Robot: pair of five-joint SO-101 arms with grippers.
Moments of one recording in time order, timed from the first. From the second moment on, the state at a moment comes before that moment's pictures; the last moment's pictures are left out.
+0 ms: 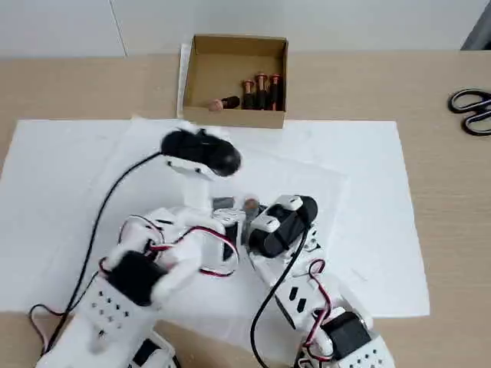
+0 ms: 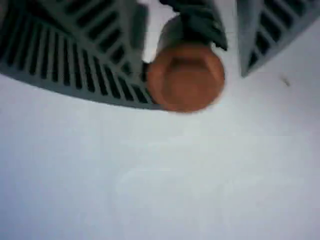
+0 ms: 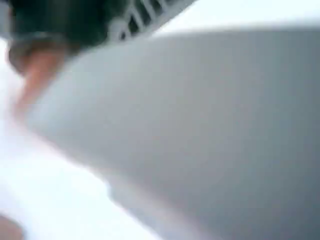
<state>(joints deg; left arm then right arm) 30.9 -52.6 44.4 64.0 24.5 -33.9 -103.0 92.5 37.0 1.0</state>
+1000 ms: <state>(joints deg) 5.5 -52.6 44.4 72.6 -1.4 -29.6 -81.5 67.9 38.2 1.7</state>
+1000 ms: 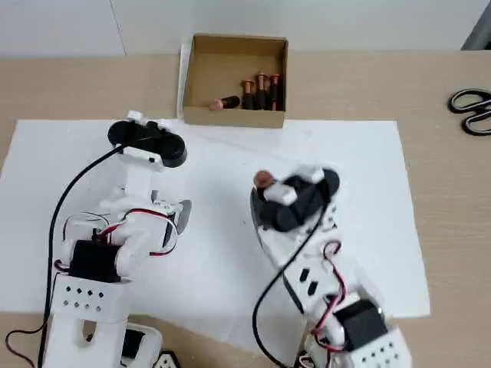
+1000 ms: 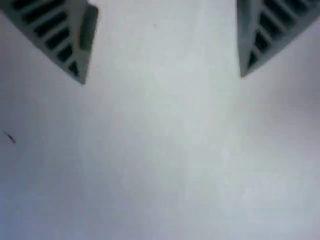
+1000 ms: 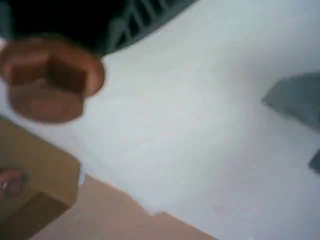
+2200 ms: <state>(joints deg) 5.5 -52.6 44.4 78.2 -1.4 -21.4 53.5 -36.6 7.7 5.3</state>
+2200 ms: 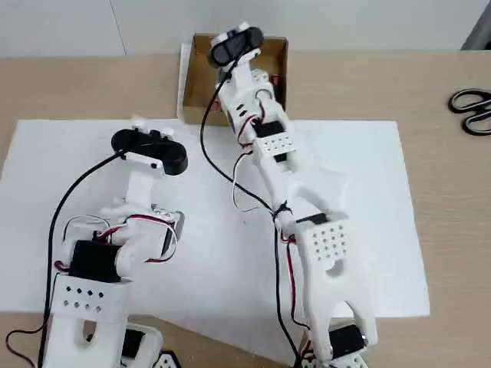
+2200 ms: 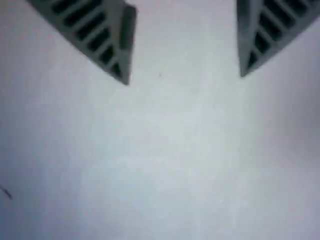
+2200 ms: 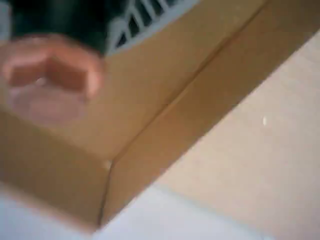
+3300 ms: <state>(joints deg) 5.5 -52.6 23.4 90.8 -1.5 -16.9 37.5 -93.9 87.8 5.4</state>
